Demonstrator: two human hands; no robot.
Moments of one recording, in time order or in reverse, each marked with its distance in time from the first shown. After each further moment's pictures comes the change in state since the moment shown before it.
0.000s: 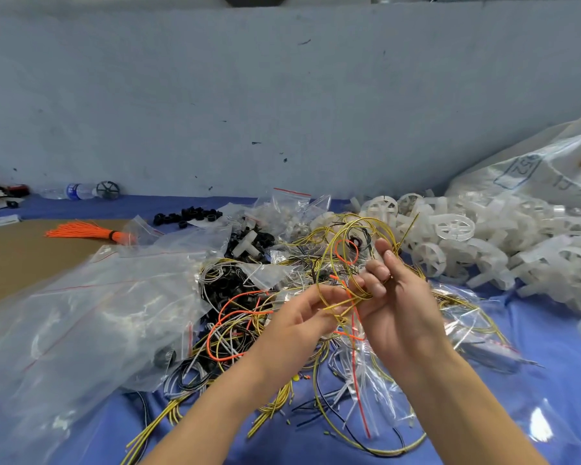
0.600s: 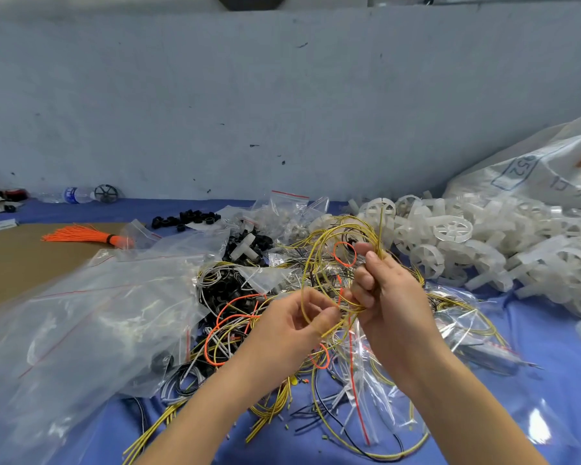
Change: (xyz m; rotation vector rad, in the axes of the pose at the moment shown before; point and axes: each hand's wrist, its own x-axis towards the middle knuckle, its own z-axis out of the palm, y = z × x) left_hand 0.002 -0.001 -0.011 0.257 0.054 0.079; right_hand -0.005 0.001 0.000 -0.434 -0.069 -0.093
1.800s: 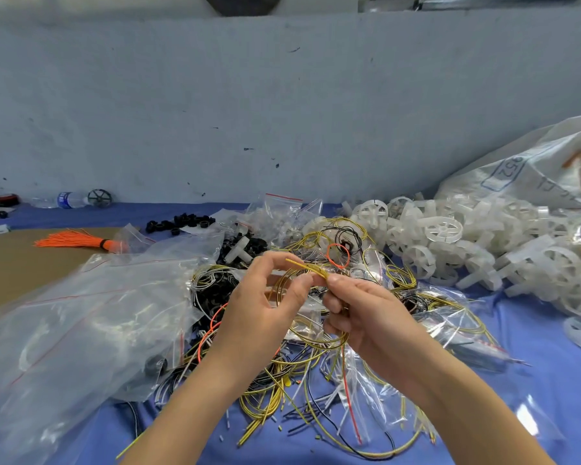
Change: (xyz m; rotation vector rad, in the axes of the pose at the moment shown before) left_hand -0.005 0.031 -0.014 0.268 0.290 0.185; right_hand -0.007 0.003 -0.014 -0.206 -0.318 0.224
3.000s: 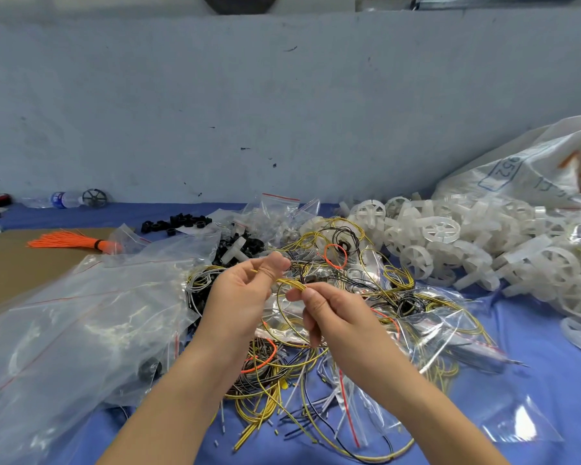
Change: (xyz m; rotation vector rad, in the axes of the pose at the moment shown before) left_hand 0.017 0.002 -0.002 -0.468 0.125 -0.391; right_hand -0.003 0.015 0.015 -0.687 0.079 -0.226
